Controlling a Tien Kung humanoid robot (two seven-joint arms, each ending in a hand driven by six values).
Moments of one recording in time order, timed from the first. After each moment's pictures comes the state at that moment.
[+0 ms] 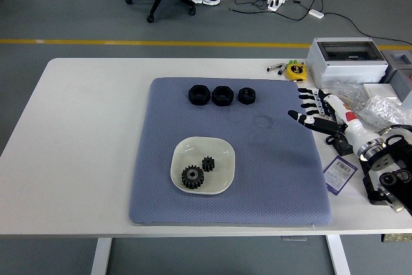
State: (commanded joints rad) left arm -0.11 0.10 -0.70 -0.22 1.07 0.17 0.16; right arm 0.48 -0.40 0.91 1.13 -1.06 -0.16 0.13
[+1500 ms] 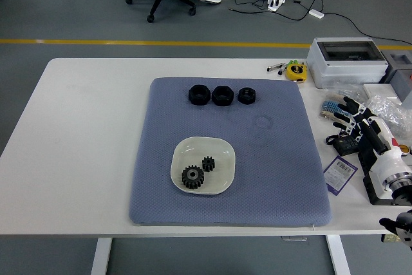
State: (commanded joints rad) left arm -0.14 0.10 -0.68 -0.22 1.05 0.17 0.15; right arm 0.16 -0.25 1.31 1.27 -0.91 -0.05 0.13
